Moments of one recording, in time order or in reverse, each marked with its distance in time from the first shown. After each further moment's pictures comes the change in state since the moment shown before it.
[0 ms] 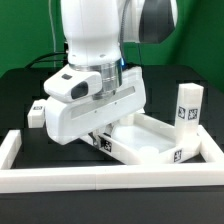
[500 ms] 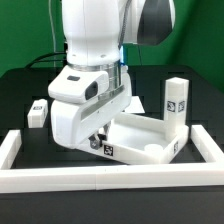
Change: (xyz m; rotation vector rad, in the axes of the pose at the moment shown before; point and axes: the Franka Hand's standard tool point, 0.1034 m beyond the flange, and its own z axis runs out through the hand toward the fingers) arm 0.004 0.013 -0.002 -0.018 -0.030 -0.372
